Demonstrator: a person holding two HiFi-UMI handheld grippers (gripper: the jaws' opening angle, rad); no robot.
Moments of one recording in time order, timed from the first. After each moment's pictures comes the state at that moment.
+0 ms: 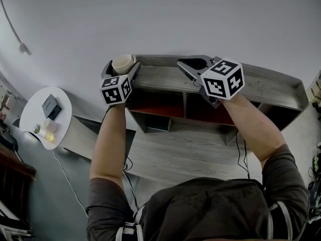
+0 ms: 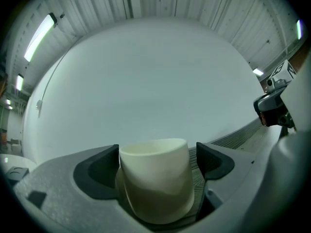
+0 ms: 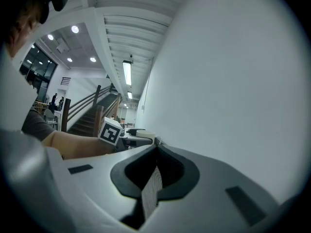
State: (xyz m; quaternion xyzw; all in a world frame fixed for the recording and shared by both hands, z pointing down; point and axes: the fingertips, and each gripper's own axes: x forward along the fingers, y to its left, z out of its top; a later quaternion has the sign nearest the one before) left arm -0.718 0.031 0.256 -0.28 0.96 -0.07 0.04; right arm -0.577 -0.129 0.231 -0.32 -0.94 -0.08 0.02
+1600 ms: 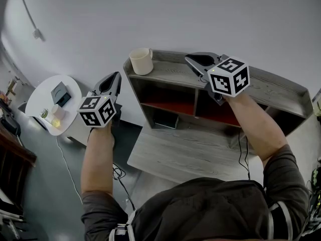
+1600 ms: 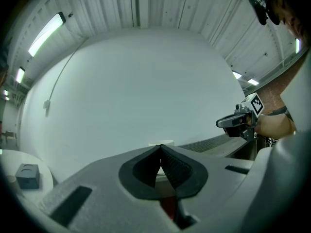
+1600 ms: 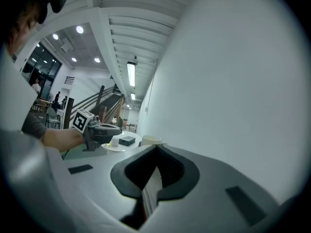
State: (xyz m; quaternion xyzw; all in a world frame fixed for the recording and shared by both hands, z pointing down) left arm -0.606 0.128 0.237 -0.31 0.95 -0.05 0.04; right arm -0.574 -0.100 0.217 -0.34 -0.94 -0.09 0.00
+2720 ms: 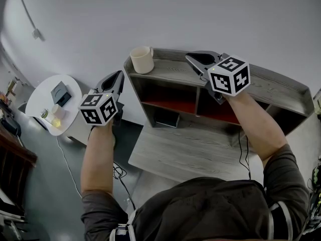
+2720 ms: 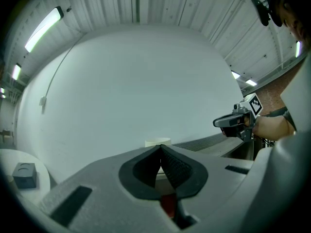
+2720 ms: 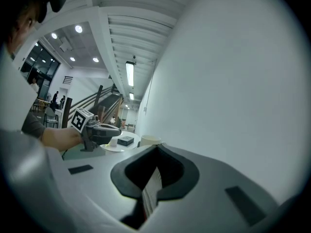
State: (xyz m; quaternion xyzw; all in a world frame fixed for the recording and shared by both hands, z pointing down) left arm -0.607 0.120 0.241 -0.33 0.94 -0.05 0.02; right arm -0.576 -0.098 0.218 -0.33 -0.94 -0.08 0.00
